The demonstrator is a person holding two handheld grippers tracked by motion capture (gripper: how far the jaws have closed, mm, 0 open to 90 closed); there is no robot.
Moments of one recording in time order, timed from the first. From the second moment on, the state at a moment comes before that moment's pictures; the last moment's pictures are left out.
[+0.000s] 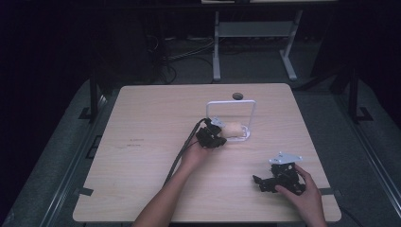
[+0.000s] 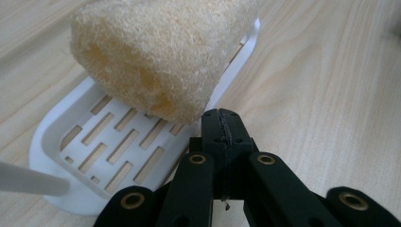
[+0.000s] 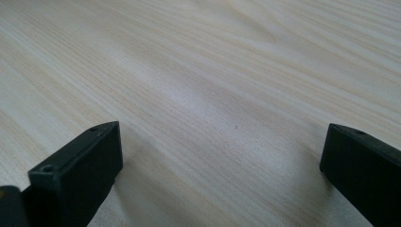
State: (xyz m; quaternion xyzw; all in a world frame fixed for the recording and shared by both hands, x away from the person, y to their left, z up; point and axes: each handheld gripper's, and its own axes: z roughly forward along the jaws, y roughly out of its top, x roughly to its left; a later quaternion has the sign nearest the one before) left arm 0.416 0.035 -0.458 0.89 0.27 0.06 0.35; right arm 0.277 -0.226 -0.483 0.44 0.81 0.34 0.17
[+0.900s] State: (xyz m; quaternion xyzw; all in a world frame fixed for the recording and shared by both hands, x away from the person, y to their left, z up) left arm 0.374 0.088 -0.439 0.90 0.26 0.07 0.34; right arm 0.277 -0.226 -0.483 0.44 0.81 0.34 0.17
